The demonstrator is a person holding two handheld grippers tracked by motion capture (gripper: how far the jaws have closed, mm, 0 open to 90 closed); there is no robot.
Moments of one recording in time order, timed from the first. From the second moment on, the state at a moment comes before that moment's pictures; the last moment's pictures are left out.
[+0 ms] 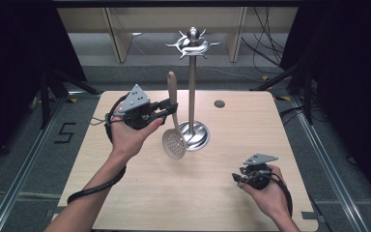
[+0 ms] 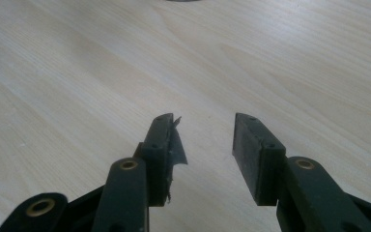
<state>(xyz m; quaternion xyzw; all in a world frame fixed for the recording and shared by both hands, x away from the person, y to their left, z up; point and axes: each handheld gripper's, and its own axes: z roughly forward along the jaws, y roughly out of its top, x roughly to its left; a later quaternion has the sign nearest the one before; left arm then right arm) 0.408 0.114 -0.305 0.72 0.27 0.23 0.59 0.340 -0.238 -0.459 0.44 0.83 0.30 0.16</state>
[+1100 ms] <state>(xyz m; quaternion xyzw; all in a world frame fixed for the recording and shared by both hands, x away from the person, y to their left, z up) 0.425 0.102 -0.296 0.72 0.29 0.23 0.59 0.340 -0.238 -0.459 0.44 0.83 0.31 0.16</state>
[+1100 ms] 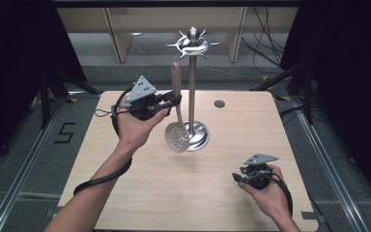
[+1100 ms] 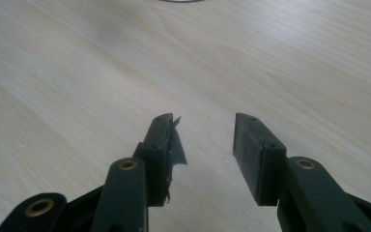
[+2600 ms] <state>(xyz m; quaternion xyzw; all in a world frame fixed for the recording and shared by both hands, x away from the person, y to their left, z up) 0.443 0.093 -0.286 0.72 0.31 0.23 0.58 0.339 -0.237 -0.458 0.45 0.82 0.31 0.15</state>
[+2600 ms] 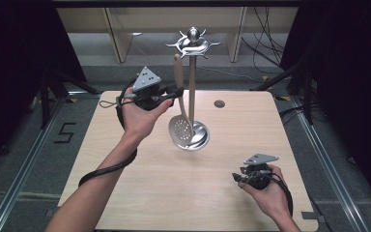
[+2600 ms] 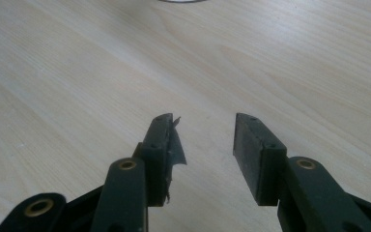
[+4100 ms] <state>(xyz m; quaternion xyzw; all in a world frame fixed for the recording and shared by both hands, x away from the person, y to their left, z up) 0.440 0.090 -0.277 0.72 0.30 0.23 0.57 0.339 -0.237 -0.461 0.45 0.83 0.31 0.15</state>
